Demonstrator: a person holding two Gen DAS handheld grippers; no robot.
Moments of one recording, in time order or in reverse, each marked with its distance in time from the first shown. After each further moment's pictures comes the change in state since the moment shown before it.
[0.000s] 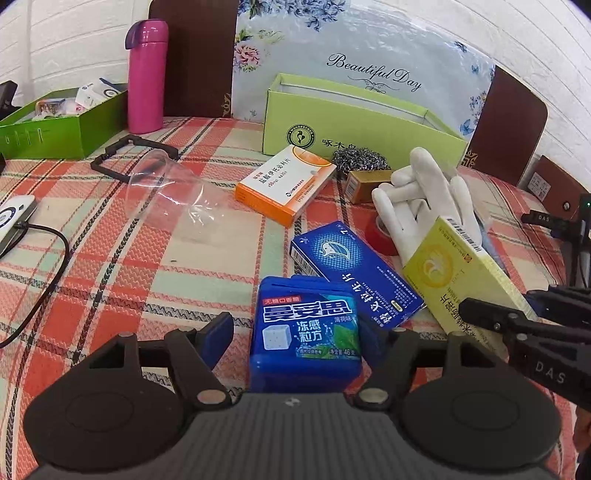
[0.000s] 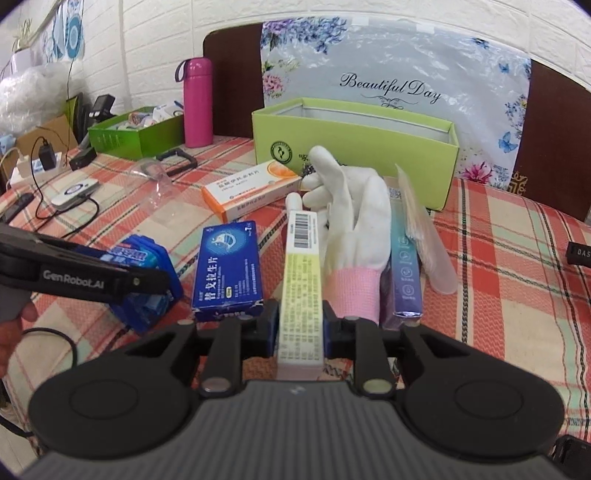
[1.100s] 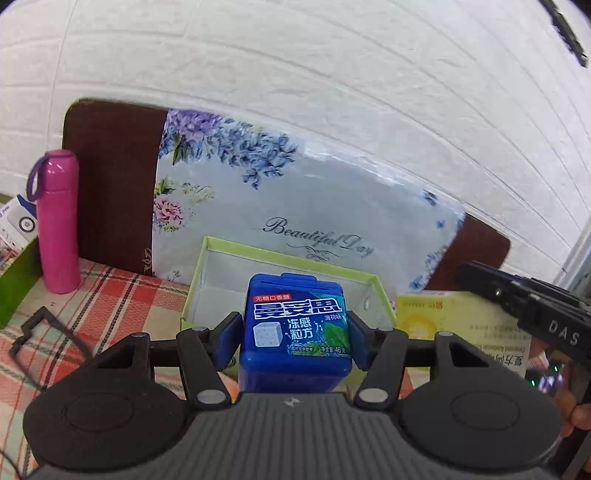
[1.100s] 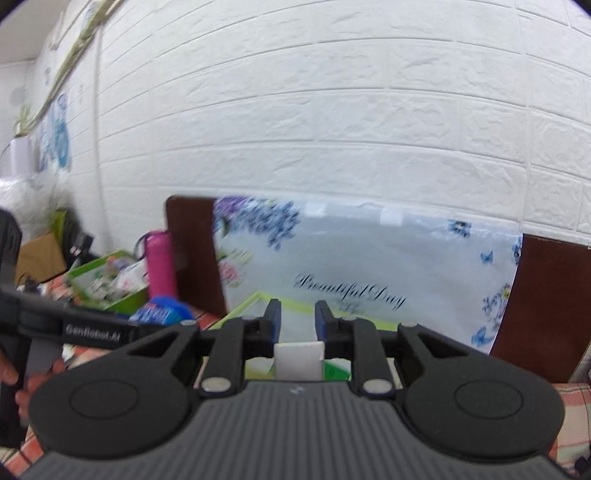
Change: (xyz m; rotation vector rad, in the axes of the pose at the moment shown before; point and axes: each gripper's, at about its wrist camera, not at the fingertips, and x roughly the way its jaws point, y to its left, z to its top) left arm 0.021 -0.024 0.206 -0.068 -0.193 -0.210; right arm 0.001 -0.101 0.211 0.061 -0.356 -0.013
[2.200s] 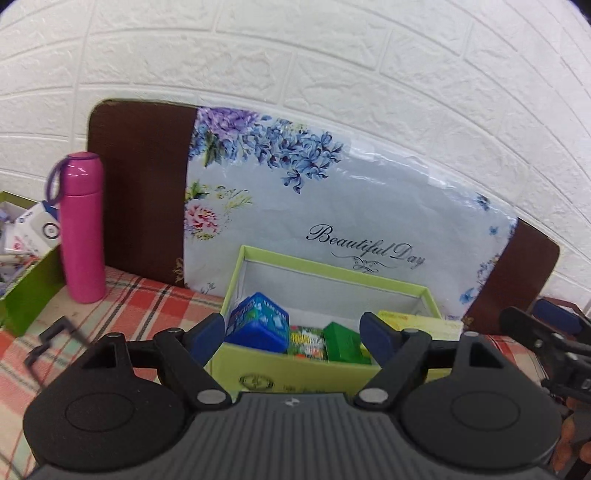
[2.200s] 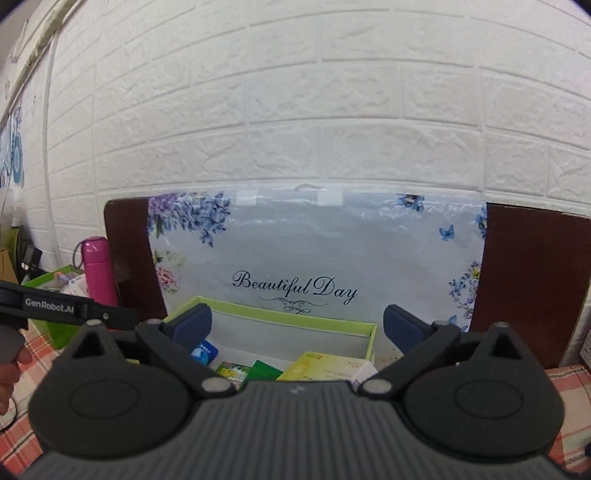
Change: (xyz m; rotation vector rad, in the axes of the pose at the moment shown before) left arm 0.009 0.002 -0.009 0.027 -0.048 0.142; right arm -0.011 -0.023 -0.046 0.045 -0.064 -0.100
